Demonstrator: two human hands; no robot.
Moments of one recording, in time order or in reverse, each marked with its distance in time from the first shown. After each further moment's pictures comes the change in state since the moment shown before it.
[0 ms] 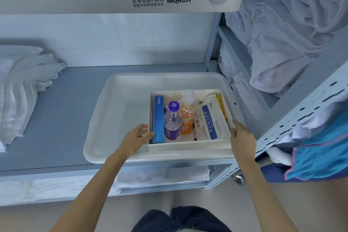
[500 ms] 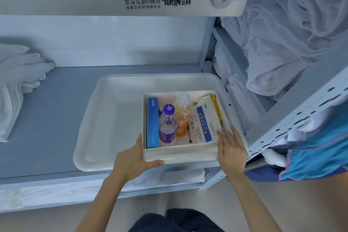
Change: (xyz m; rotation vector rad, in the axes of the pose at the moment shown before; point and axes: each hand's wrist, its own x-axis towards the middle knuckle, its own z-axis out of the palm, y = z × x) left_hand -0.042 0.005 0.013 0.544 -0.047 0.119; right_hand -0.031 0.000 0.018 -0.116 0.154 -0.224
